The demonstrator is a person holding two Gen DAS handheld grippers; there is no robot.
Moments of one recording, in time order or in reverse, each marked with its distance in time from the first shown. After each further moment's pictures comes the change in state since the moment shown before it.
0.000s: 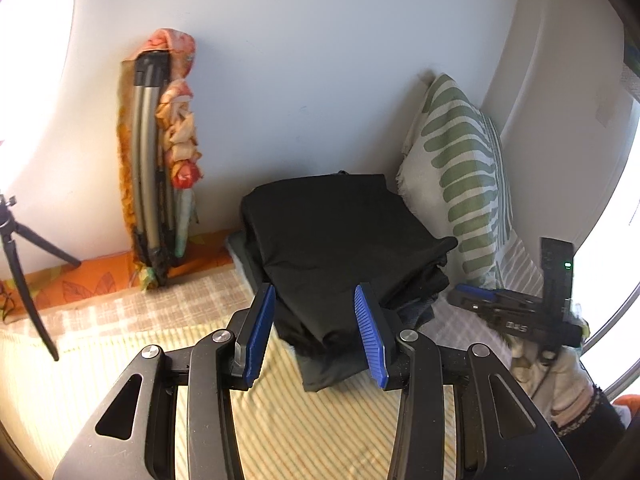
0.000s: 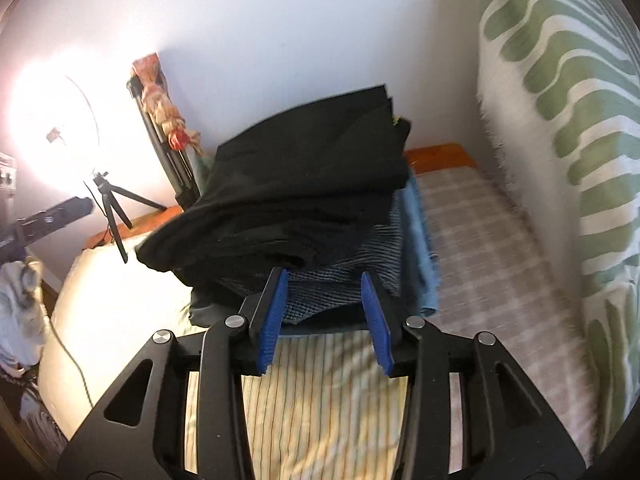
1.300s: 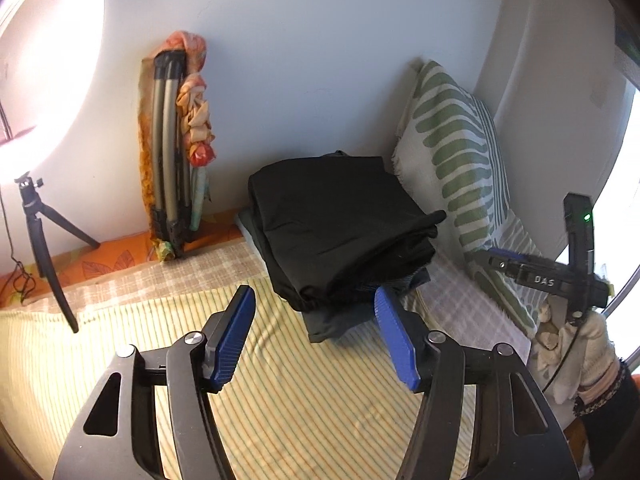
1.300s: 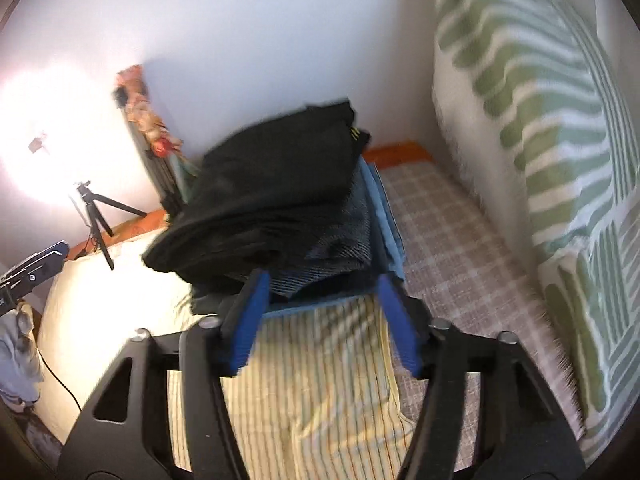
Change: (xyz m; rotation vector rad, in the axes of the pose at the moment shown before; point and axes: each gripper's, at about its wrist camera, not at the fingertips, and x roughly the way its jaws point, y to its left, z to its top) left arm -0.042 -0.010 -0.033 0.052 0.022 0.017; right arm -0.058 0.026 -0.015 0.046 -0.025 -0.147
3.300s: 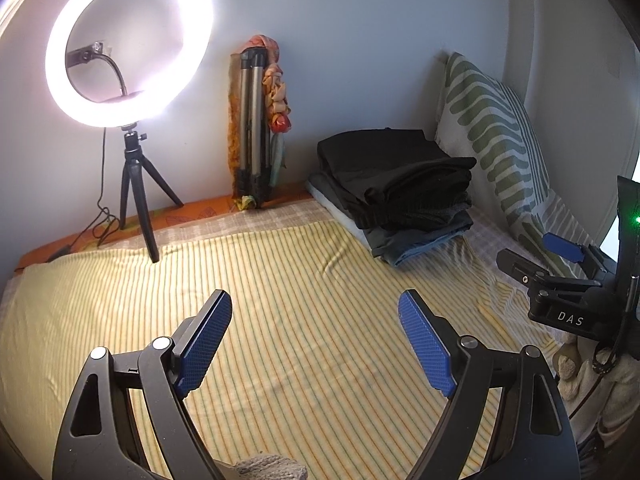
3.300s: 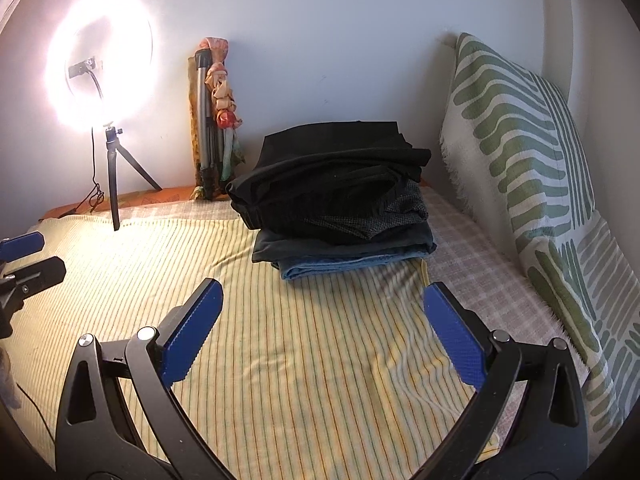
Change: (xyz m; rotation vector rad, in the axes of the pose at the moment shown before) left arm -0.068 0.012 -0.112 0.022 -0.068 0.223; right arm -0.038 0.138 -0.119 -0.130 -0.185 -0.188
